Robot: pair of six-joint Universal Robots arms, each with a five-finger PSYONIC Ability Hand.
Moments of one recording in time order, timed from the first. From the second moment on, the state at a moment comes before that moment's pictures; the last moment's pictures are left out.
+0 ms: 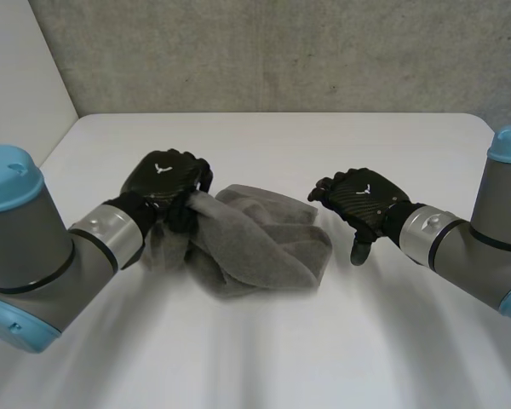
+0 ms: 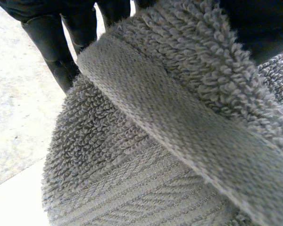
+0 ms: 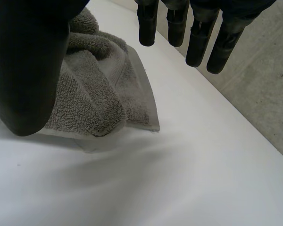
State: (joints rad) left arm 4.32 -1.87 -1.64 3.38 -1.28 3.32; right arm 1.89 -1.09 1.43 0.05 1.10 2.59; left_hand 1.45 1.48 1.54 1.52 1.48; right_hand 0.23 0.25 0.25 0.26 0.06
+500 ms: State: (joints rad) left arm 4.37 -1.85 -1.64 3.37 -1.37 3.27; right arm 1.99 -0.84 1.27 0.05 1.10 2.74; left_hand 1.45 1.48 1.54 1.52 1.48; right_hand 0.31 0.30 0.30 0.30 0.13
